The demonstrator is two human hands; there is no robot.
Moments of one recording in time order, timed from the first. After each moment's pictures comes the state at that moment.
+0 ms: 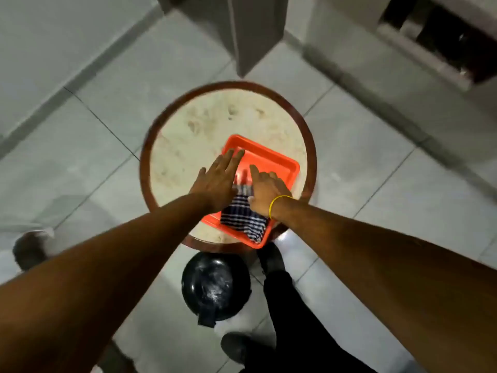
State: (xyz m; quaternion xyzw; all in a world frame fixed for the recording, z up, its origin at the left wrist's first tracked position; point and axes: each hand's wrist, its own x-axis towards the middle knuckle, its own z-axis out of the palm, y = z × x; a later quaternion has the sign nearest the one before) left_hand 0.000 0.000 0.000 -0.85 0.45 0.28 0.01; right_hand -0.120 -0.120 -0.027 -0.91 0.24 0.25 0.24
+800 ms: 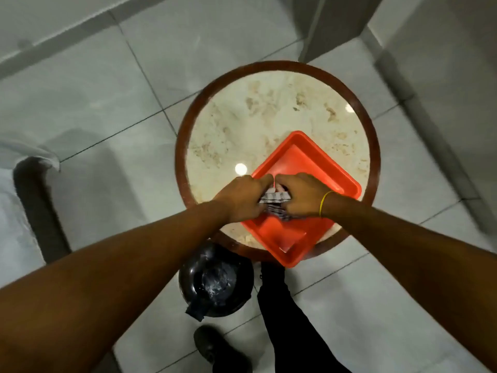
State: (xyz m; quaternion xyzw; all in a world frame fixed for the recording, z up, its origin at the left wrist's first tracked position) left_hand 0.028 0.069 -0.057 -0.84 0.42 0.31 -0.16; right_hand -0.039 -0.116 -0.044 -0.90 0.03 0.35 0.25
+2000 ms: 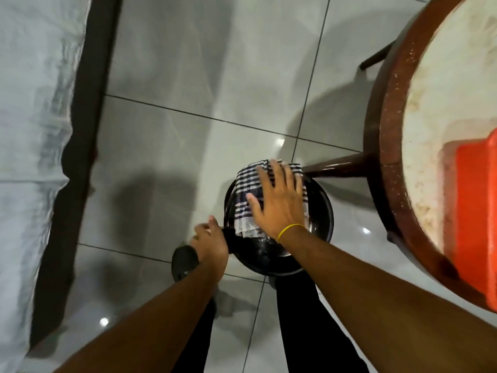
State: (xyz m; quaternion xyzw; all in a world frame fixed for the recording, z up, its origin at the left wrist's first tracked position) left_hand -0.303 0.359 -0.367 -0.58 -0.66 0.21 -0.43; right_hand -0.184 0.232 -0.346 -0.95 -0.19 0.25 0.08
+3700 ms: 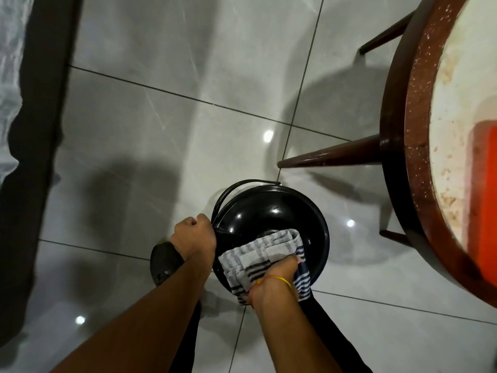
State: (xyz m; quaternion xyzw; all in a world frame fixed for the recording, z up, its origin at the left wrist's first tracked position) left_hand -0.305 0.360 -0.395 -0.67 -0.64 0.15 -0.33; right_hand -0.302 0.214 -0.356 -0.48 0.71 0.35 0.39
